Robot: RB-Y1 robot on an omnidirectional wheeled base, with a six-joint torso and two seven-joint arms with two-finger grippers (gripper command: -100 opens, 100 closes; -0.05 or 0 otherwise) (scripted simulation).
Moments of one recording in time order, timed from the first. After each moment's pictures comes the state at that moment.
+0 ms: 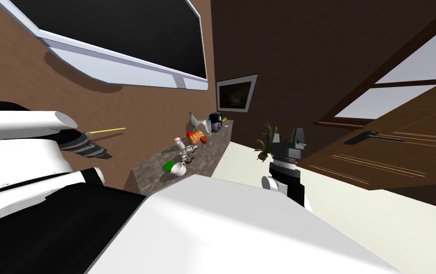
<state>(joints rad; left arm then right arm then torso) 0.06 1.28 1.07 -1.22 0.44 1.77 0.36 0.46 0.02 0.02 -2.31 -0.01 -0.45 0.00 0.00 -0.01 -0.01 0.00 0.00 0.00</state>
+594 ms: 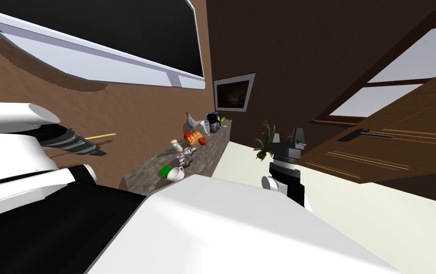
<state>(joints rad) 0.06 1.35 1.10 -1.13 0.49 1.72 0.35 0.46 0.02 0.02 -2.31 -0.01 -0.45 0.00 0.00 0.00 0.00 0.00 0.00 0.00</state>
